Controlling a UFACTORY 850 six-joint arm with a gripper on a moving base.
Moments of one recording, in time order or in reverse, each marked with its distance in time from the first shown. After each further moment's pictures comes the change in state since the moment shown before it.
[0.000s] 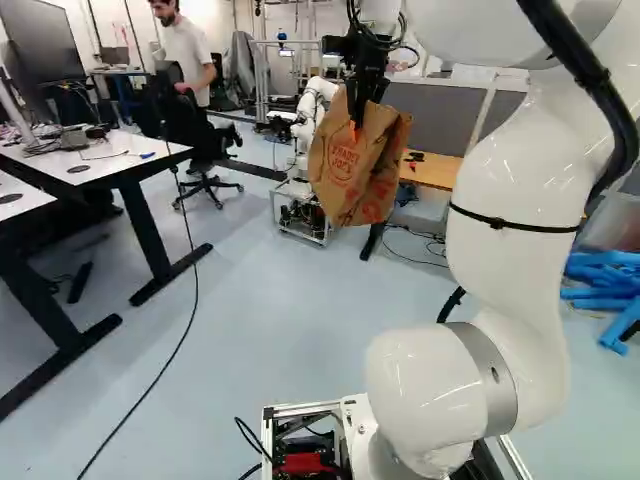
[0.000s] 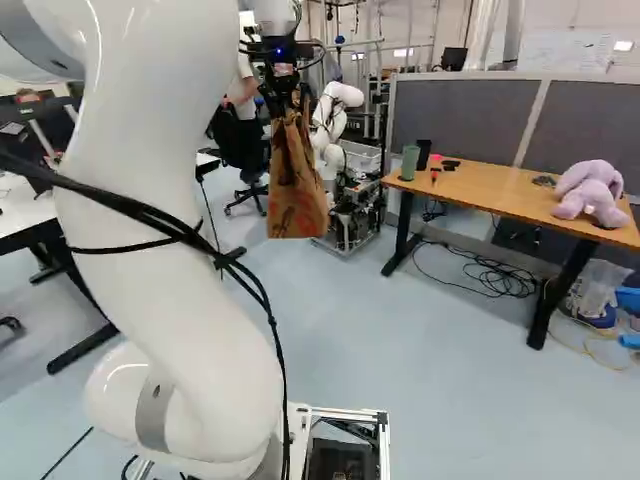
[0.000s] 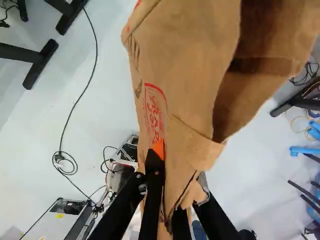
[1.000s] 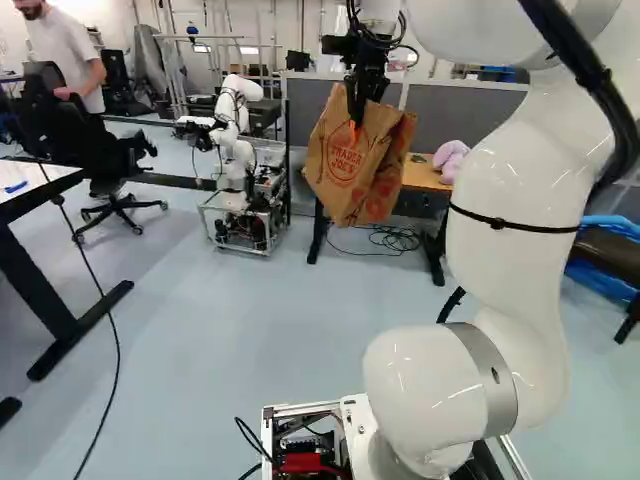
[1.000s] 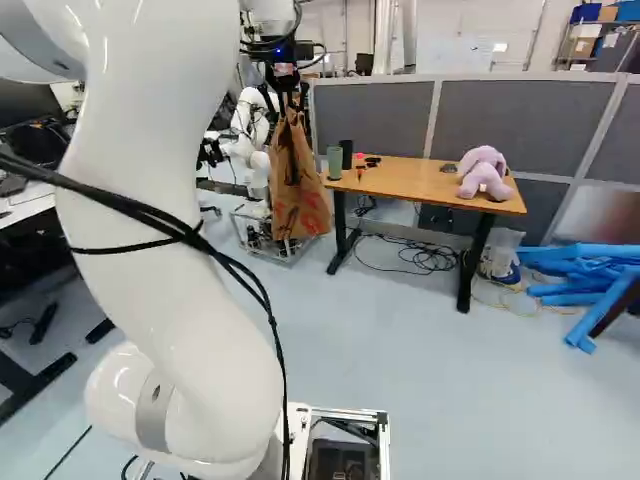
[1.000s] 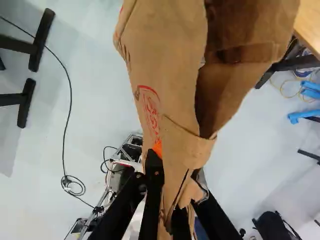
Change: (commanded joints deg) arm 0.0 0.0 0.0 0.0 0.0 0.0
